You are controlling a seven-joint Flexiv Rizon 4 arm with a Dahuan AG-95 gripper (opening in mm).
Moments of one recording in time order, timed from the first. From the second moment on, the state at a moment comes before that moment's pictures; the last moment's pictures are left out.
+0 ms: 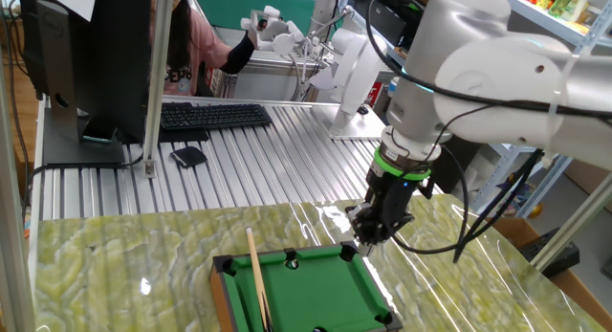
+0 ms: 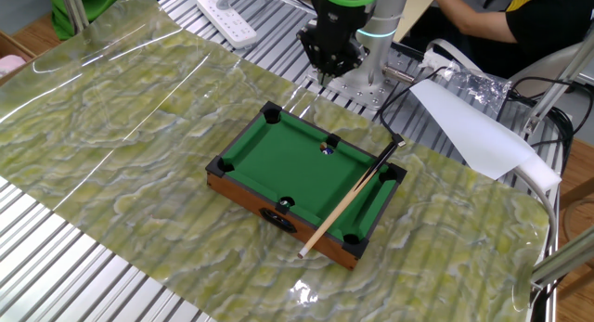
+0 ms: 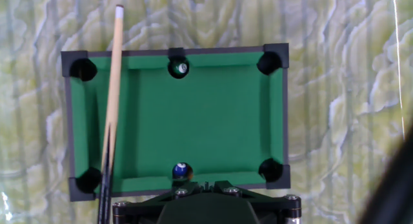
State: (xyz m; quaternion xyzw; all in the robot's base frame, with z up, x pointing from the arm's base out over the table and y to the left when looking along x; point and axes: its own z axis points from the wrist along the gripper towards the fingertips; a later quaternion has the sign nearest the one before) arm 0.370 0.040 0.252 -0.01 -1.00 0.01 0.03
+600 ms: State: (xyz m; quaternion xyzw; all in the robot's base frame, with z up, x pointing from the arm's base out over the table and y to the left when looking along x) arm 0.368 0.040 0.251 0.03 -1.00 0.01 0.02
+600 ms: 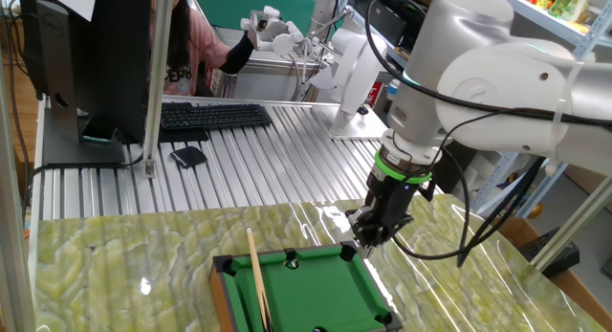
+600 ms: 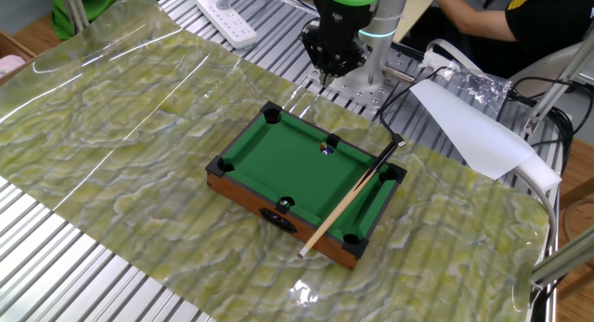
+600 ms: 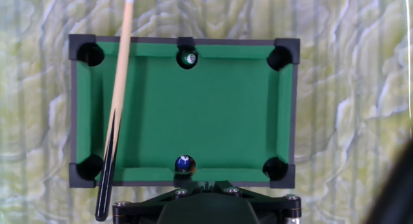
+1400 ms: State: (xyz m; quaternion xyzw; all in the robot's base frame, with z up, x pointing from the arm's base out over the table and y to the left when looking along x) arm 0.370 0.042 0.247 0.03 -1.00 0.00 0.02
